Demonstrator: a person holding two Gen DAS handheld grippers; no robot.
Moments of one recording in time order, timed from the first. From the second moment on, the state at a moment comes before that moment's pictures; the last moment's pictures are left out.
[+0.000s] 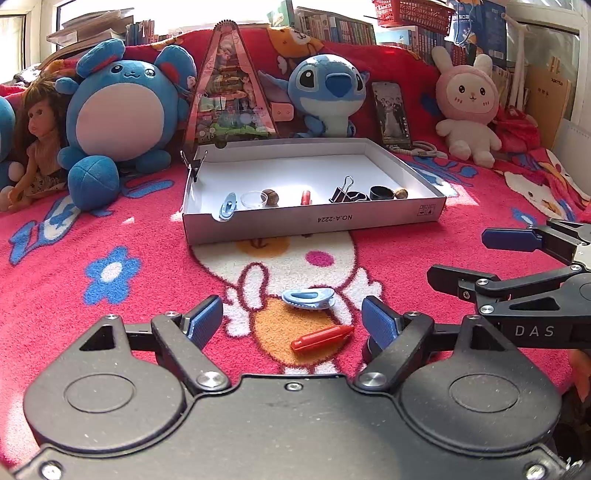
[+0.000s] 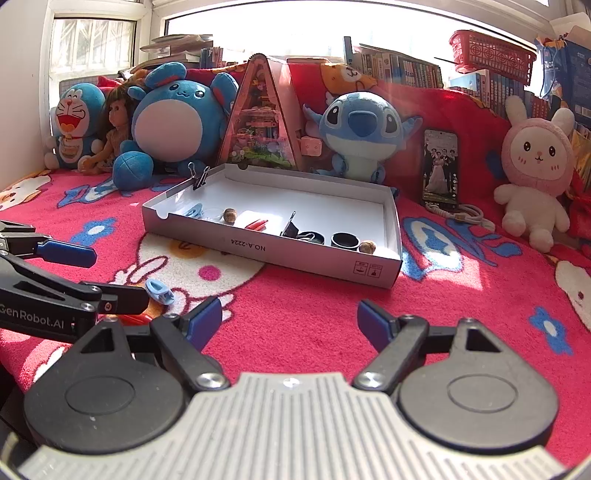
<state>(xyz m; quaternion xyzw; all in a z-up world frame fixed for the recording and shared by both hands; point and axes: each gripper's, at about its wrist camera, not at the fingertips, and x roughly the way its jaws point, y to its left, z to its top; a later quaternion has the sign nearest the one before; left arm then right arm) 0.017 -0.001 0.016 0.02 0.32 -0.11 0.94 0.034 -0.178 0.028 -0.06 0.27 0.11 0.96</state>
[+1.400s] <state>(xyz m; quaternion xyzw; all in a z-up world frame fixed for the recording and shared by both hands) 0.014 -0.016 -0.004 0.00 0.35 -0.11 0.93 0.000 -0.152 -0.004 -0.06 0.30 0.14 0.94</state>
